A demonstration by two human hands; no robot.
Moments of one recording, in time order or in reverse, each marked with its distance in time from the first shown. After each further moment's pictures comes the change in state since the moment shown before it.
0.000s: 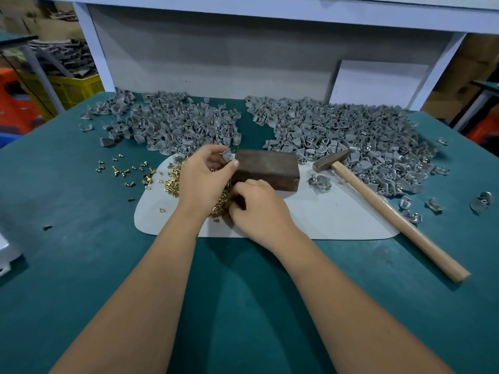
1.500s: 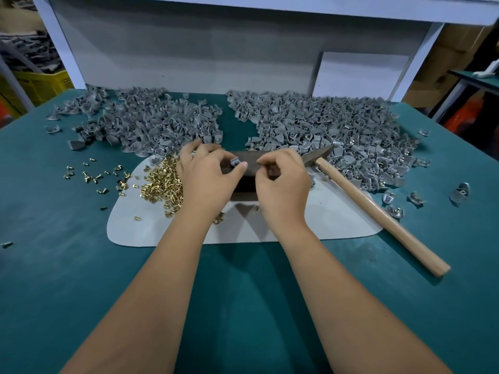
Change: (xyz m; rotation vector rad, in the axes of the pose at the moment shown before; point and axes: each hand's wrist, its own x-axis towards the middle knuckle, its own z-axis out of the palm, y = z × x) left_hand 0.002 0.016 0.037 0.515 -0.039 0.081; right_hand 0.011 0.031 -0.026 0.363 0.642 0.228
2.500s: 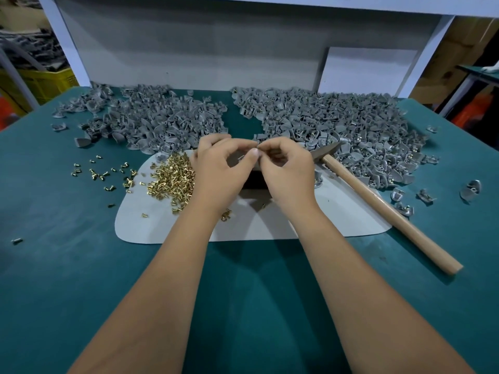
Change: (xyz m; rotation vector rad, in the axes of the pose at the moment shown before) left_hand -0.007 0.017 -0.016 -0.443 -0.007 0.109; right_hand 0.018 0.000 0.003 0.198 -0.148 0.080
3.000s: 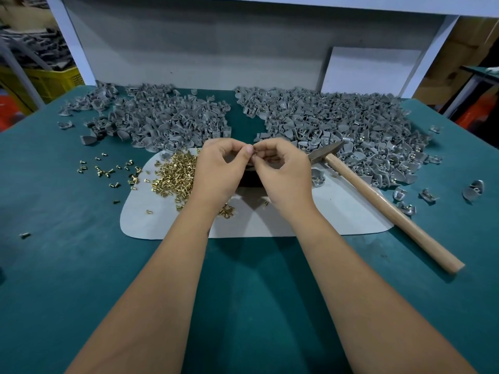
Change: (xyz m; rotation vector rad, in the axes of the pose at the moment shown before) left_hand 0.003 -0.004 -0.005 -0.116 -0.044 -0.144; right_hand -0.010 -0.005 0.003 0.011 -0.067 -0.038
